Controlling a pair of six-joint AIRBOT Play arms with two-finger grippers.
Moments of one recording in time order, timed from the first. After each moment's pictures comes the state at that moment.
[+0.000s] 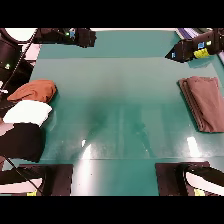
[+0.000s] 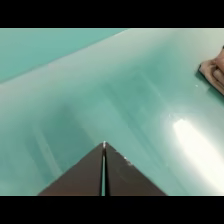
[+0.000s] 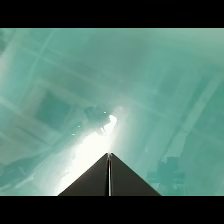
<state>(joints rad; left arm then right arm) -0.42 -1.39 1.83 1.23 -0.91 -1.44 0.14 -1.21 1.74 -1.18 1.42 1.47</state>
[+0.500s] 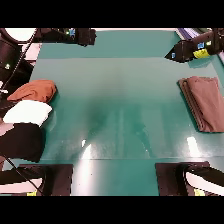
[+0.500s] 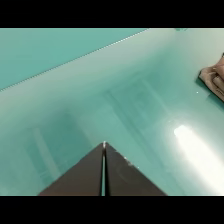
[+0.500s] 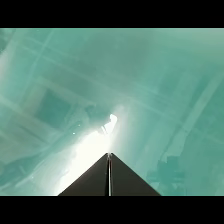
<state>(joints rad) -0.42 -1.39 1.83 1.23 -0.90 -1.44 0.14 -1.21 1.74 -1.18 1.42 1.47</state>
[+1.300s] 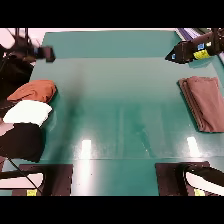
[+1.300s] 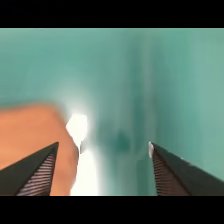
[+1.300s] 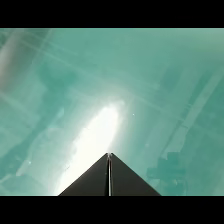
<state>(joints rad) -0.02 -1.42 1.61 1.59 -1.08 -1.60 0.14 -1.21 1.74 -1.18 1.44 1.47</state>
